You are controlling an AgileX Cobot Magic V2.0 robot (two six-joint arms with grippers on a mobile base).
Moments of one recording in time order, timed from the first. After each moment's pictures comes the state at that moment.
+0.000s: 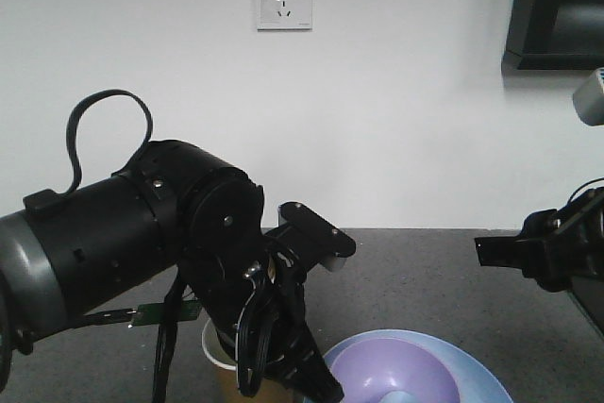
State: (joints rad) left arm -0.78 1.80 -1.73 0.01 1.24 0.08; right arm 0.19 1.11 -1.29 0.22 0.92 -0.18
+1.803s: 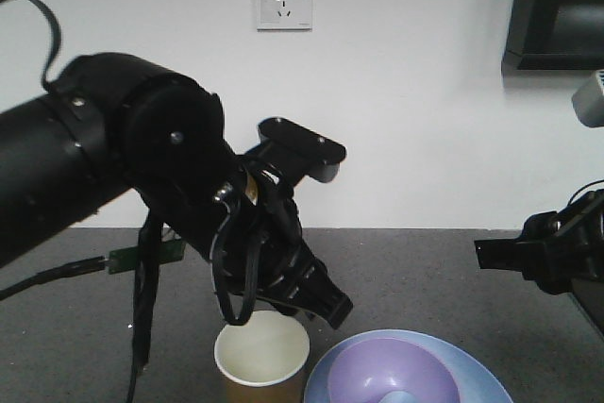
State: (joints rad) left arm -0.78 1.72 -1.89 0.04 1.26 0.00; right arm 0.19 1.11 -1.29 0.23 0.93 -0.18
